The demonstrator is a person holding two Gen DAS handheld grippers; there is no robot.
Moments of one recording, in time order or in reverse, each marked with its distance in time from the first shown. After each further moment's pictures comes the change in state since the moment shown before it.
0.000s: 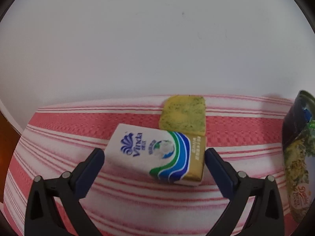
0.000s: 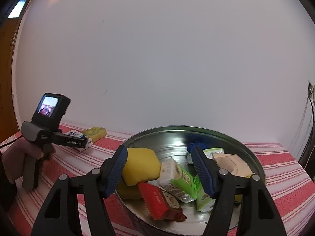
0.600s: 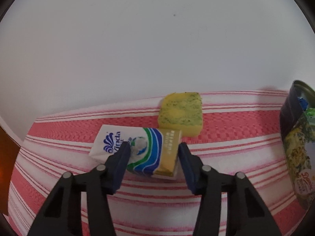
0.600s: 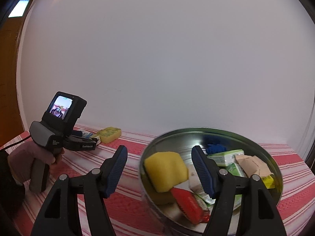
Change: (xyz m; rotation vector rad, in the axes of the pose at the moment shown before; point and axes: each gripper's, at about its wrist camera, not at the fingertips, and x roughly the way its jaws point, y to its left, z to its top) left arm -0.019 0.002 -0.020 0.059 -0.045 -0.036; right arm -0.009 0.041 0.008 -0.008 0.004 0.037
